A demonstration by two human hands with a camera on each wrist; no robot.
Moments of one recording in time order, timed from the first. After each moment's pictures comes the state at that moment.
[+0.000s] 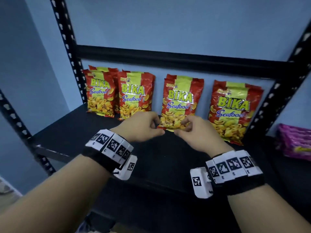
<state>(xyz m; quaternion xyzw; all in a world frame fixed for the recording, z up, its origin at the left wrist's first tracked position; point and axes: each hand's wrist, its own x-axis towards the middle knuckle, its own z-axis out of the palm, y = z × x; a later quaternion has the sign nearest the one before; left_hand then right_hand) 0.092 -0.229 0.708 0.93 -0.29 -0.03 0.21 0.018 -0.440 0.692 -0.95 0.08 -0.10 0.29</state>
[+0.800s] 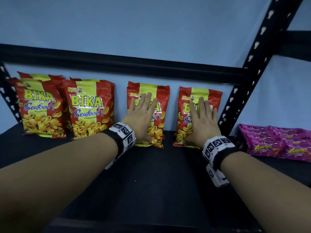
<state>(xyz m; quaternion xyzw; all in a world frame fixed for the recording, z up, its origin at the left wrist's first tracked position) 0.209 -0.366 0.675 0.91 -0.40 0.13 -0.07 0.074 -0.585 0.668 -0.97 0.20 -0.13 -0.08</state>
